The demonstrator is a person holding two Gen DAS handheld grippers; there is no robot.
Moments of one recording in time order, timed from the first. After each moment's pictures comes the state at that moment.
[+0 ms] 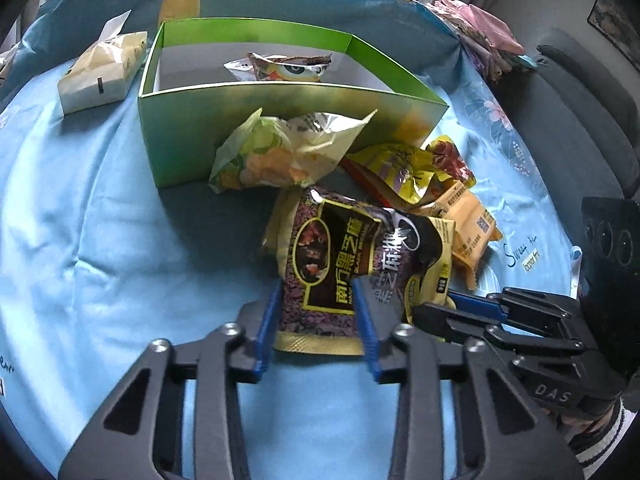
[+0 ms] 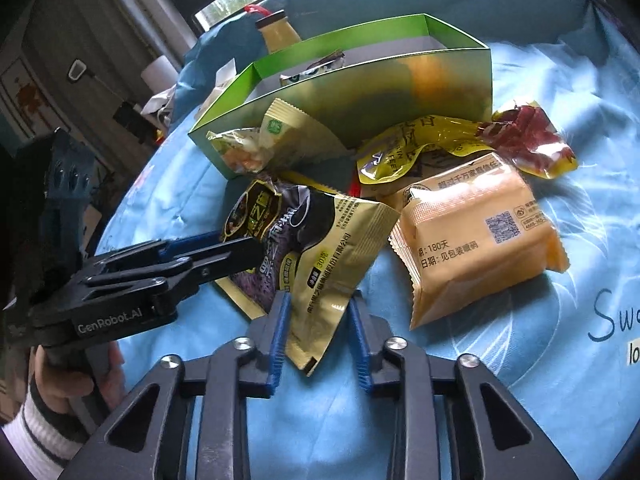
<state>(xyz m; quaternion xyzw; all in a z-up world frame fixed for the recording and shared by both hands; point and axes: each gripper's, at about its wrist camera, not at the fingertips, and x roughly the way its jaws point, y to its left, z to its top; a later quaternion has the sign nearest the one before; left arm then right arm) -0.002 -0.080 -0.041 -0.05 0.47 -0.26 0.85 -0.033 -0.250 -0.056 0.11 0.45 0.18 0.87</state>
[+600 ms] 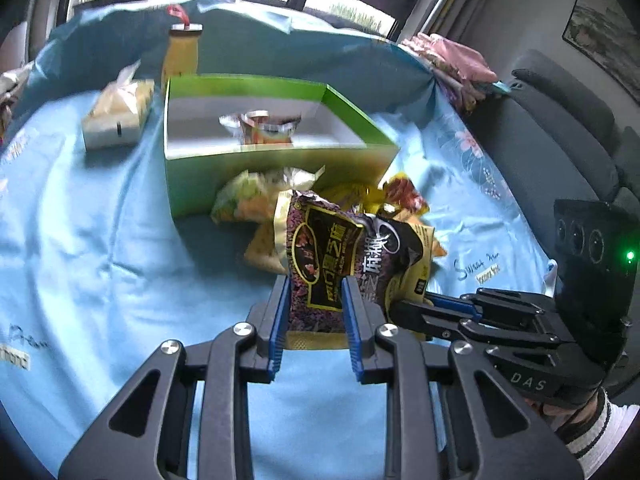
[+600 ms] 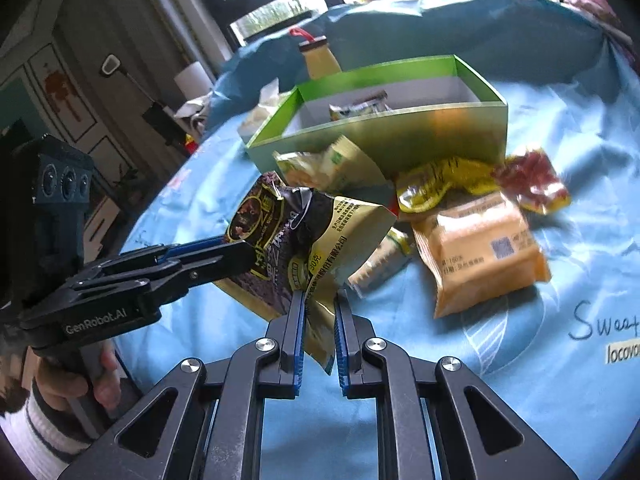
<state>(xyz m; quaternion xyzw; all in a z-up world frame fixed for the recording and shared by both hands) -0.041 -0.066 0.014 -0.06 0.40 -0.27 0.87 -0.063 -0.243 -0.015 0.09 0.40 0.22 0.89</state>
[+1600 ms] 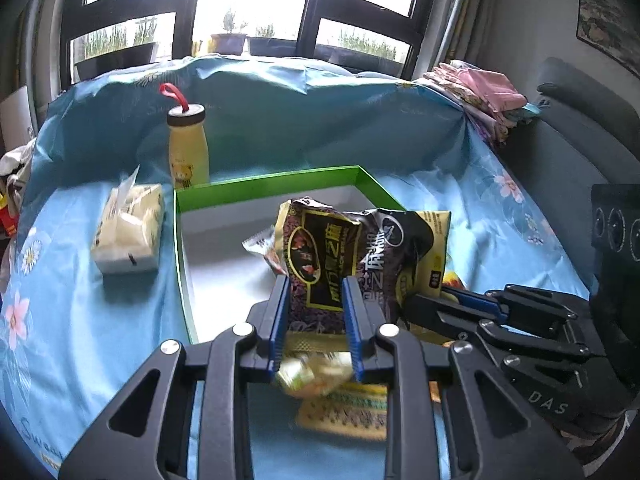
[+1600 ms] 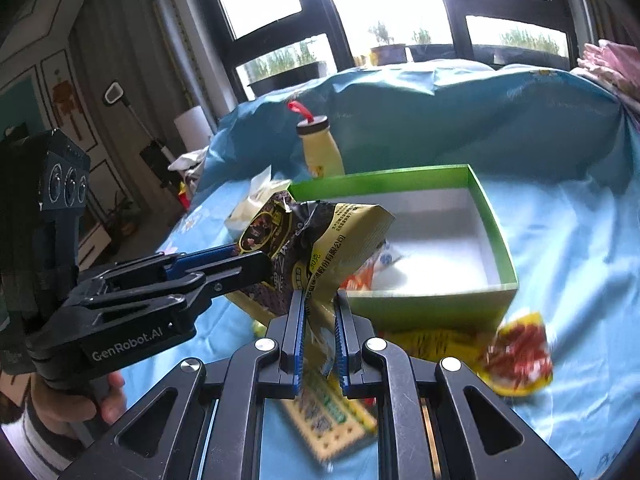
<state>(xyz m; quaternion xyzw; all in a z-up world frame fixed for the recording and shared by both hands) 0.069 -0.086 0.064 -0.01 0.35 -0.22 0.91 0.031 -0.243 0.048 0.07 0.32 0.20 0.92</state>
